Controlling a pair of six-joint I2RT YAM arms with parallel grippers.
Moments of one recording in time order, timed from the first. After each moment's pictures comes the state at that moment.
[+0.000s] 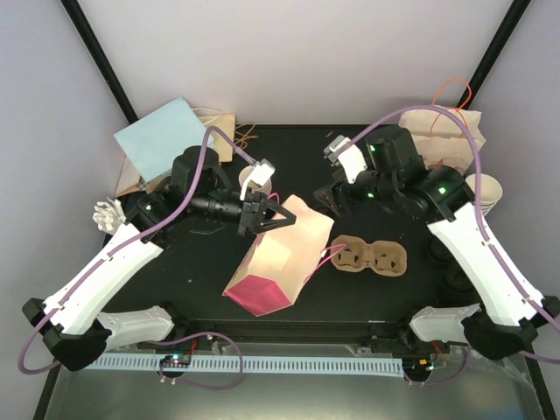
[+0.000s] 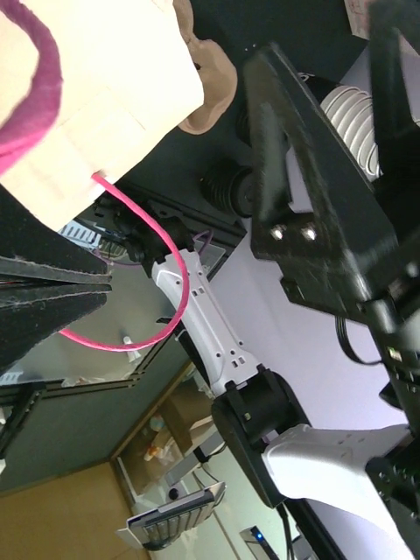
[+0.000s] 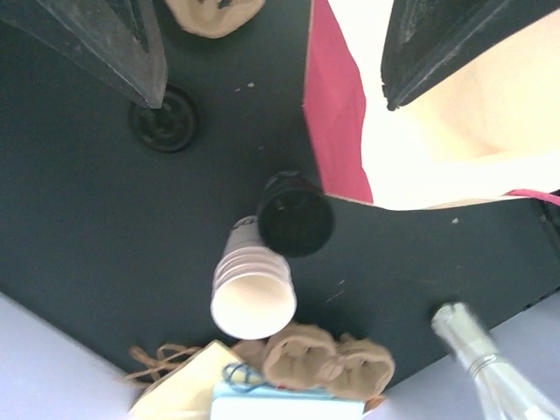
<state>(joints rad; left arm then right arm) -0.71 1.13 1.34 -0.57 0.90 -0.47 0.64 1.25 1.67 -1.09 -0.21 -0.10</state>
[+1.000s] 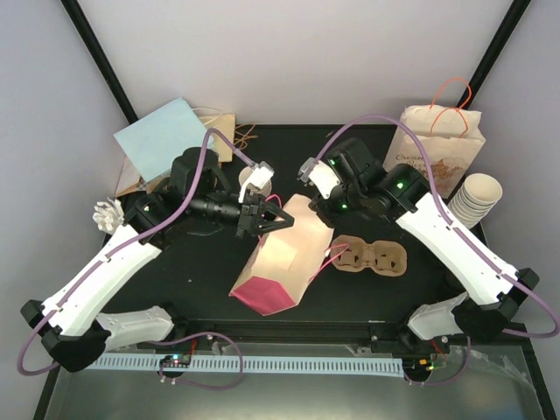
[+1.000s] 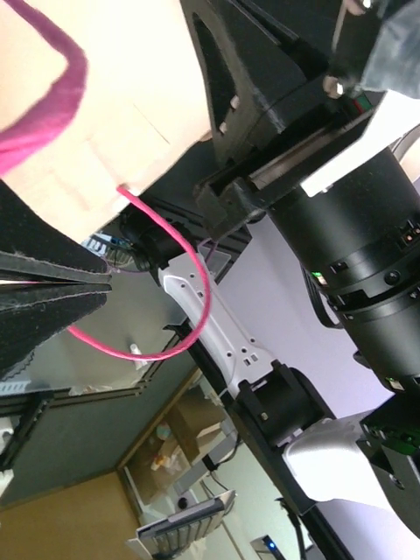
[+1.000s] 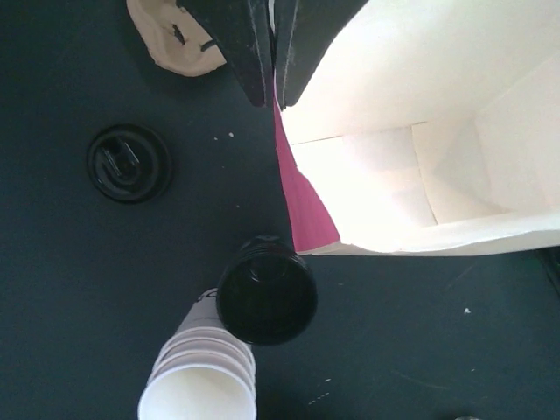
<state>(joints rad) -0.71 1.12 1.34 -0.60 0.90 -0.44 0.77 1.39 1.63 -1.16 -0.16 -0.13</state>
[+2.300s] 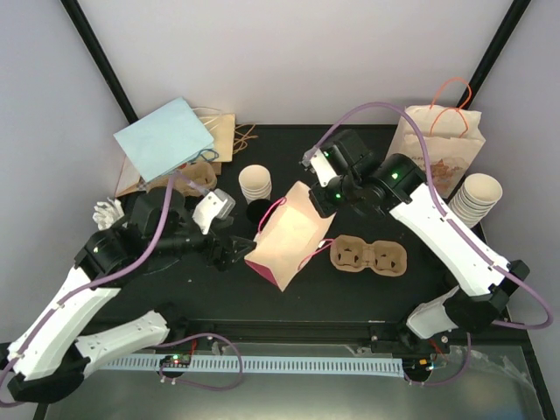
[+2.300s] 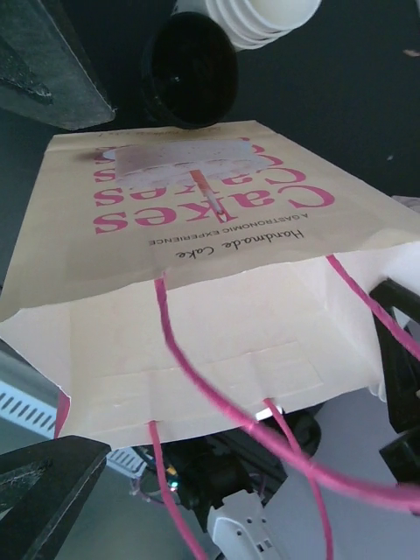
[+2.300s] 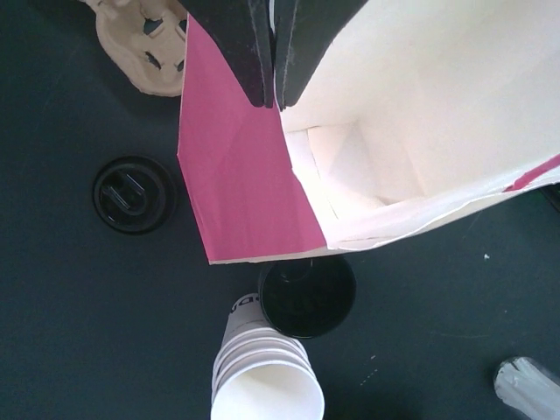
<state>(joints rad) -0.75 0.87 1.30 -1.03 0.29 -0.19 0.78 1.45 1.75 -1.23 -0.07 0.11</state>
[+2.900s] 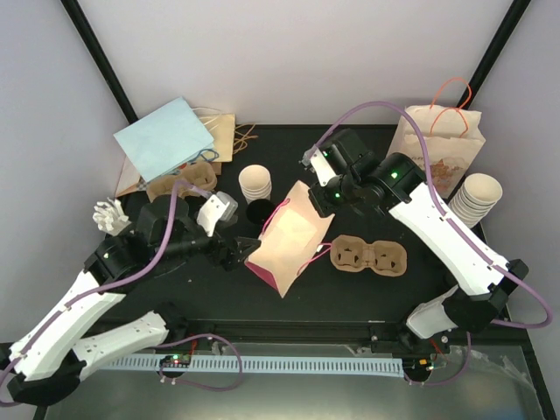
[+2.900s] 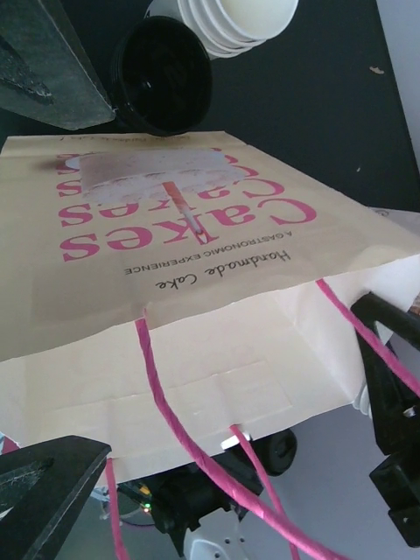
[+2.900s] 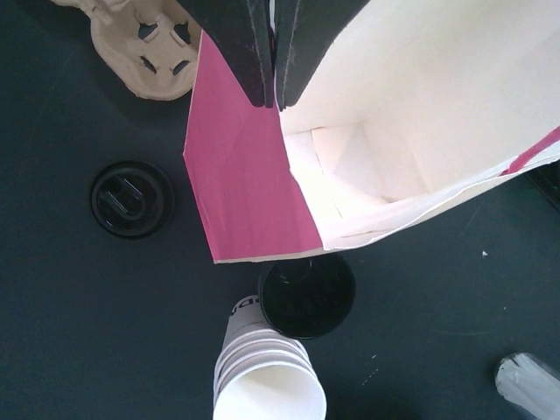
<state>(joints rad) -0.77 0.78 1.13 -0.84 0.24 -0.21 0.78 1.47 1.77 -1.24 -0.06 0.14</state>
